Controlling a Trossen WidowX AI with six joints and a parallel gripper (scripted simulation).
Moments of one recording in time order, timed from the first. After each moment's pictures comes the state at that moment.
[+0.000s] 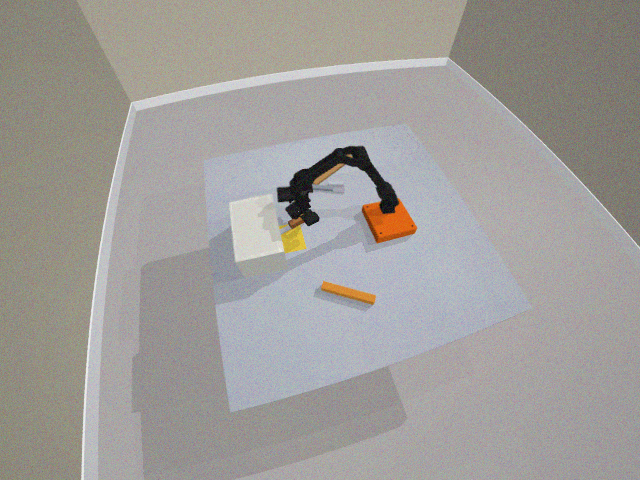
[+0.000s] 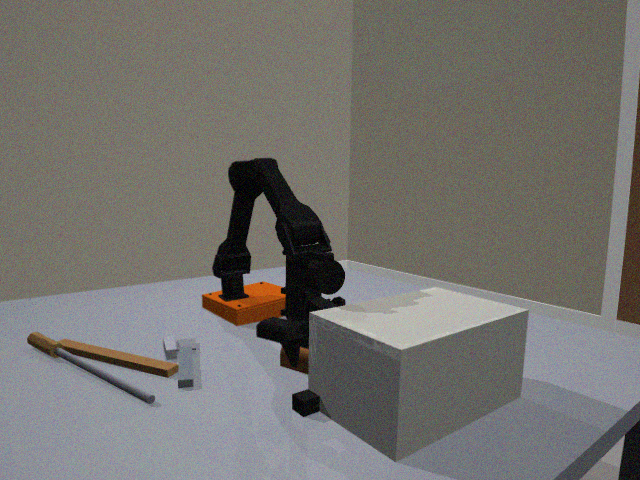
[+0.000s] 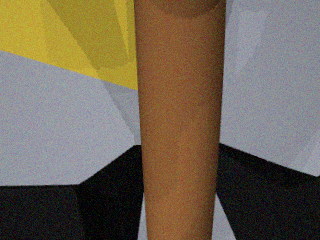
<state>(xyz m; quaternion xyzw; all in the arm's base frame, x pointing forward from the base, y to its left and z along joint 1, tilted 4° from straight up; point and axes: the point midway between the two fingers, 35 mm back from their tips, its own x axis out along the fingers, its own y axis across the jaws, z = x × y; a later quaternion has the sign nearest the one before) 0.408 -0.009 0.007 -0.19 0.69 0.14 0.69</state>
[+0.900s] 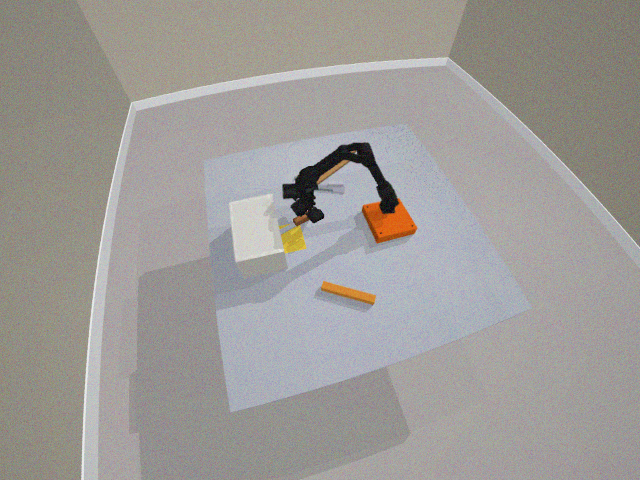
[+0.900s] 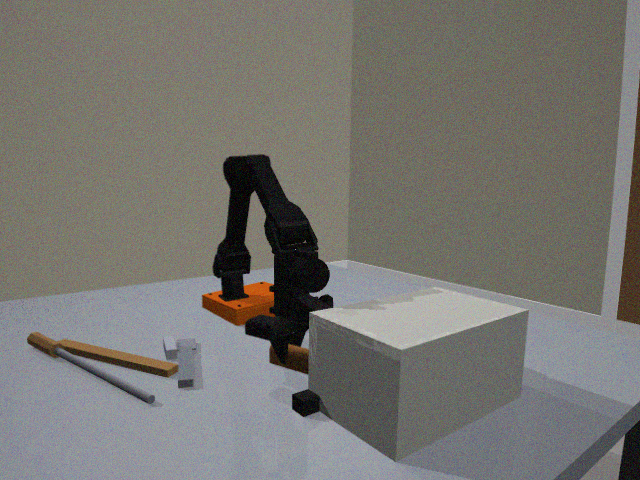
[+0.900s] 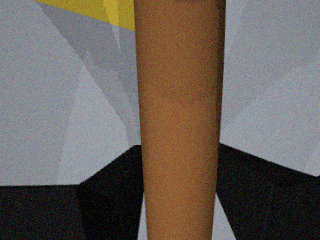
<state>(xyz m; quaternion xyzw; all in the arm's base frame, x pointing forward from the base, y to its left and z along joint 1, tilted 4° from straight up) 0.384 -0.021 0.007 -0.19 0.69 0.14 0.69</state>
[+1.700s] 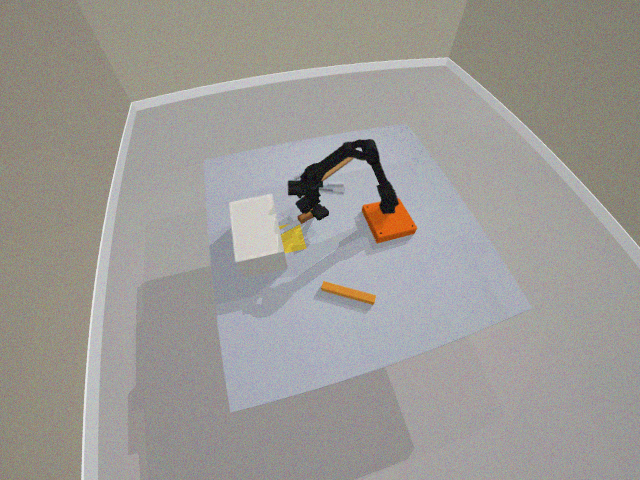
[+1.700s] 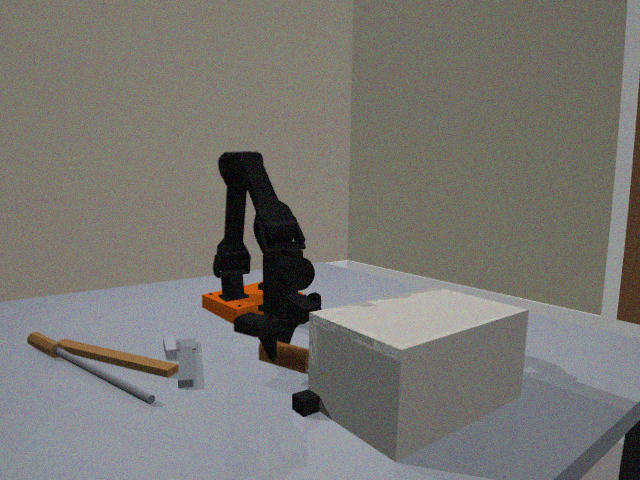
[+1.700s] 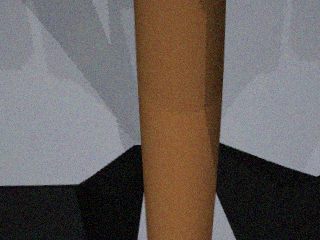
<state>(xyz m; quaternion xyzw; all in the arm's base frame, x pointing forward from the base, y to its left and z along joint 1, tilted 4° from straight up) 0.361 -0.034 0.007 -0.19 0.69 0.14 0.69</state>
